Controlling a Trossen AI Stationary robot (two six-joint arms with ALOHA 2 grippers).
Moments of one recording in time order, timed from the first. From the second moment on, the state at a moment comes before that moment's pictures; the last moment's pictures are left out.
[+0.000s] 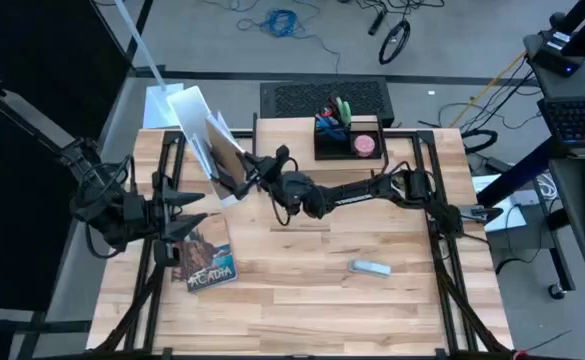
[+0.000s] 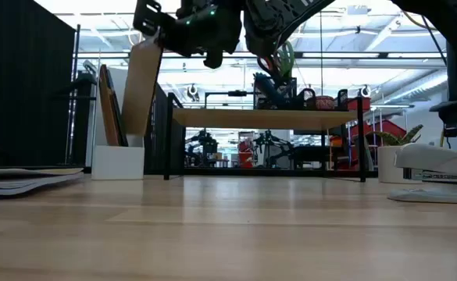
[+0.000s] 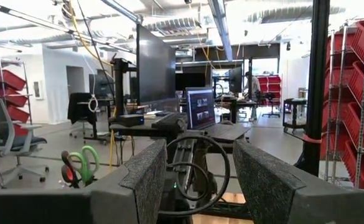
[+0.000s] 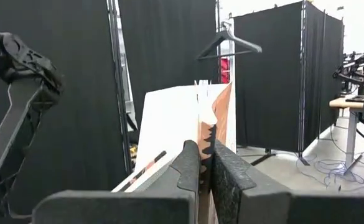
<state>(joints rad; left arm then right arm) -0.83 0.83 0.84 0.48 -0.97 0.43 -0.03 2.21 1.63 0.84 0.68 -0.05</state>
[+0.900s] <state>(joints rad) -0.83 0.84 0.84 0.46 -0.97 0.42 0.01 2.25 1.63 0.87 0.60 -0.23</state>
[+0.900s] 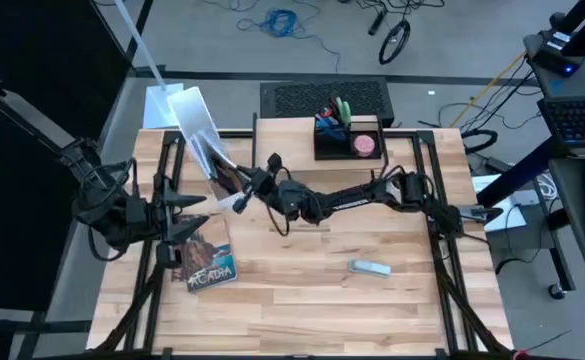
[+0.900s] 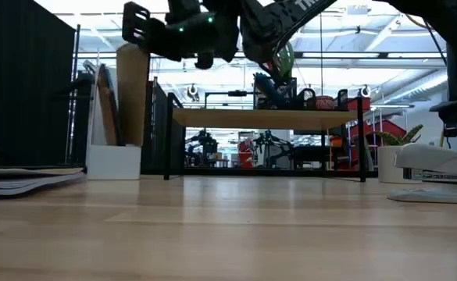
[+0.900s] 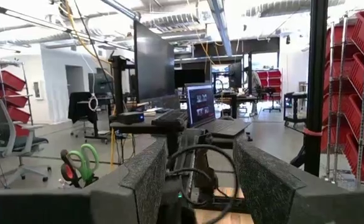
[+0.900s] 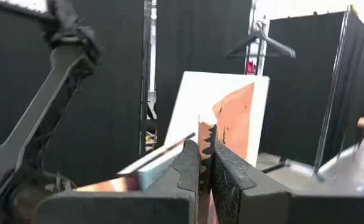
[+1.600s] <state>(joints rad) -0.83 0.84 0.84 0.46 -0.98 0.43 0.10 2.20 1.63 1.11 0.60 -0.42</state>
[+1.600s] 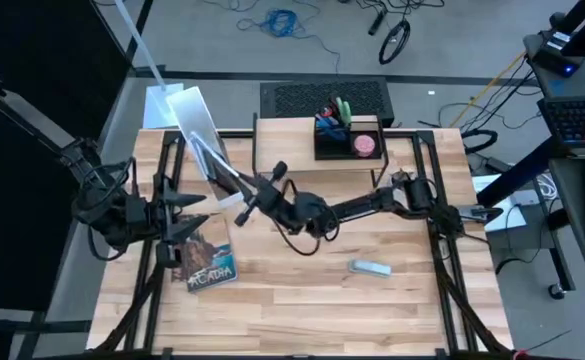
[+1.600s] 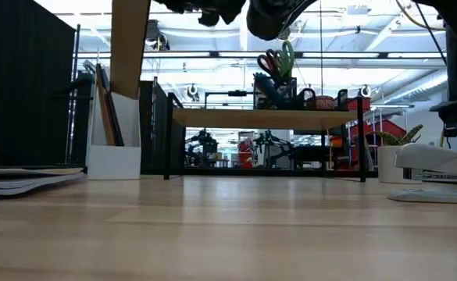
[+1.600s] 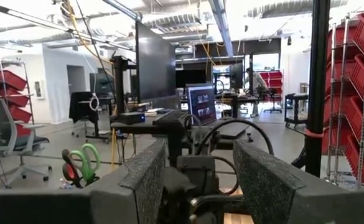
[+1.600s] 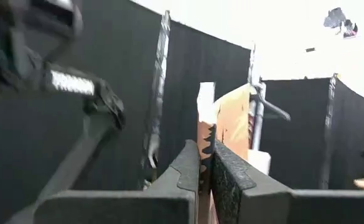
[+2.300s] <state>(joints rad) -0.83 0.84 0.84 0.46 -0.98 0.43 0.07 2.21 1.63 0.84 0.44 -0.39</state>
